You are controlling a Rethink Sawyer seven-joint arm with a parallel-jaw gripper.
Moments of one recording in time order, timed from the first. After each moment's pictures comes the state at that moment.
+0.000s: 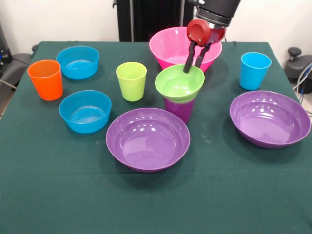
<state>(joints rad) 0.09 -0.65 -0.05 1.71 -0.81 0.37 1.65</state>
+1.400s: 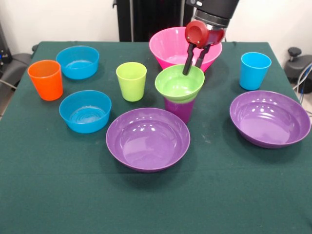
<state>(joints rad) 0.06 -0.64 -0.03 1.71 -0.81 0.34 1.65</state>
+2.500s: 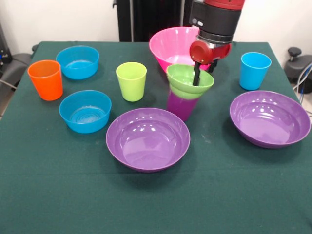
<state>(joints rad) -0.09 -0.60 0.15 1.71 -0.80 0.34 1.65</state>
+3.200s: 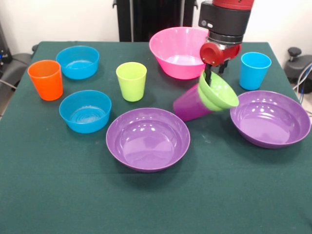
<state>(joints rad) -0.09 -0.60 0.19 1.71 -0.80 0.34 1.65</state>
